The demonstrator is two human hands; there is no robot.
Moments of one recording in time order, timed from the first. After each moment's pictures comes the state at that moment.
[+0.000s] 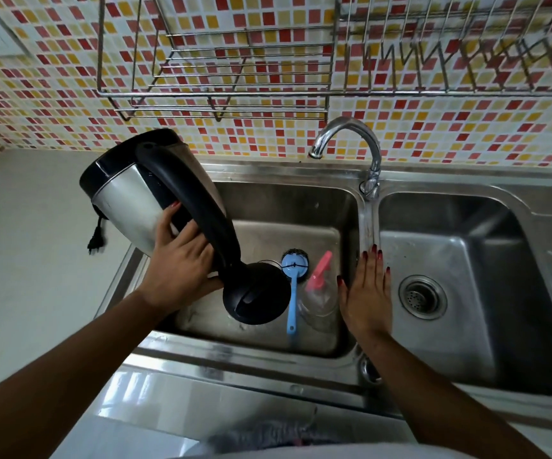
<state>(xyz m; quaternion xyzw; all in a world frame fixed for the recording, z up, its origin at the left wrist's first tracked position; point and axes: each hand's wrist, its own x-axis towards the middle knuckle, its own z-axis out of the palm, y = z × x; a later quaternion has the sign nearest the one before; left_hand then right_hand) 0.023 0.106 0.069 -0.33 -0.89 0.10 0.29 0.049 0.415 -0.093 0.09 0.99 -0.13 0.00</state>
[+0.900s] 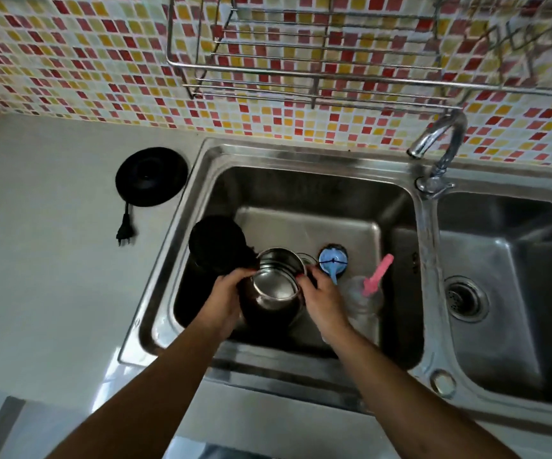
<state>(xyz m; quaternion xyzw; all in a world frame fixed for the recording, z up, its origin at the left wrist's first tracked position) 0.027 0.065 -0.018 0.29 -0.46 -0.83 -0.14 0.028 0.227 -0.044 0.17 0.78 -0.59 0.14</state>
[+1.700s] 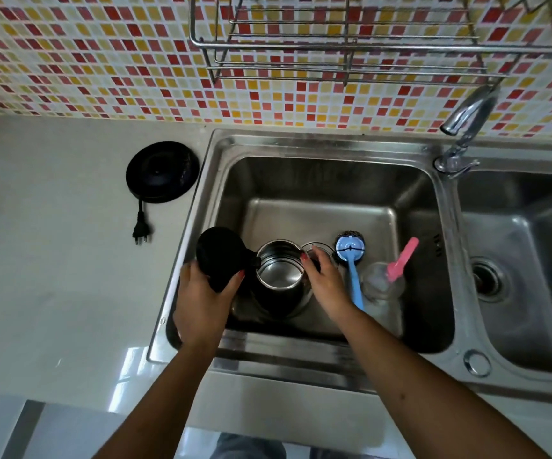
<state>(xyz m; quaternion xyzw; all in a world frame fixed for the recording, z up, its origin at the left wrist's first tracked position) 0.054 -0.003 -0.010 0.24 -0.91 -0.35 0.00 0.014 0.190 -0.061 0.19 0.77 -0.59 0.16</state>
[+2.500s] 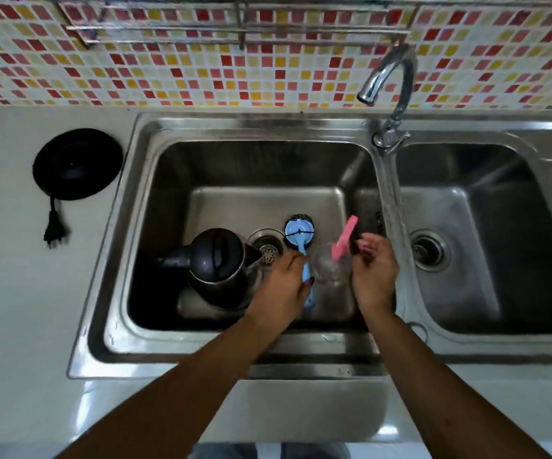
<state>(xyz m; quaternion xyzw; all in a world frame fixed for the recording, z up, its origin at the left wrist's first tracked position) 0.044 0.174 -0.066 -0.21 -0.92 -0.30 -0.14 0.052 0.334 -0.060 0.31 0.79 -0.51 -0.15</state>
